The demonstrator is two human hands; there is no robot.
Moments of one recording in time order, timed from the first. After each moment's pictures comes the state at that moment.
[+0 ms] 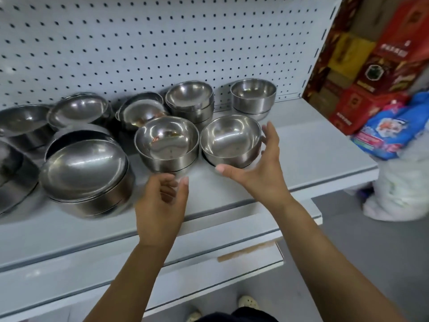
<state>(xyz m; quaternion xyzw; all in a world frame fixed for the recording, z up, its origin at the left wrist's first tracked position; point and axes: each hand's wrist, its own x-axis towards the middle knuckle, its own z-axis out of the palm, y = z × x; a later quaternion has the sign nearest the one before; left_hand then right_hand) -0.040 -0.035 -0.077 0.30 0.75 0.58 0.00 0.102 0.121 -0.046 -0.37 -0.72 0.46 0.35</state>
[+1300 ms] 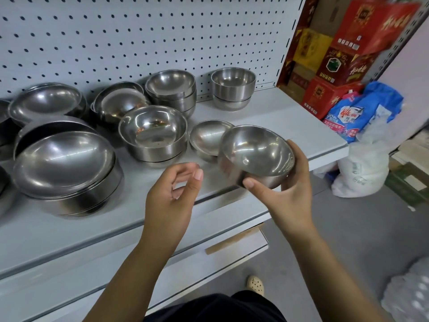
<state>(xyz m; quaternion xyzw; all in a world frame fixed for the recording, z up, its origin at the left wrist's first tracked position) -0.017 -0.055 -0.046 0.37 0.63 0.62 0.28 0.163 0.050 -0.058 -0.35 -0.64 0.44 0.52</state>
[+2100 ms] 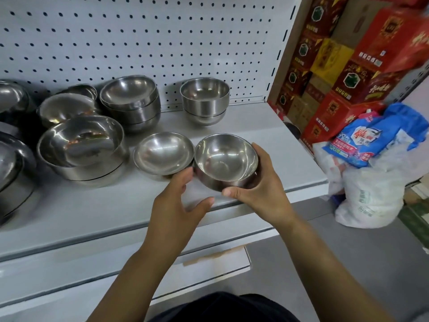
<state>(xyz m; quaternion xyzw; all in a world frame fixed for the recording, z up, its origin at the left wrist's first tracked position) 0.075 0.061 -0.071 0.39 0.74 0.51 0.20 0.223 0.221 -0.074 -0.29 -0.73 0.53 0.30</state>
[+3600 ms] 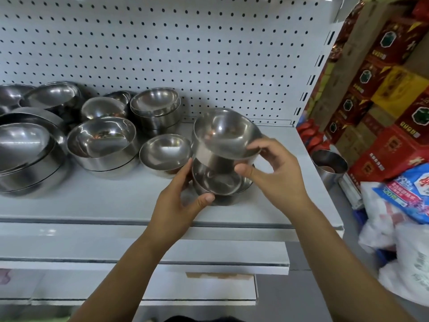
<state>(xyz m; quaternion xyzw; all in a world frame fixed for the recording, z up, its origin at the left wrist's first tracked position) 0.086 0.105 -0.075 0.37 0.71 0.57 0.16 0.208 0.300 -0.032 -0.12 -0.77 0.51 0.37</state>
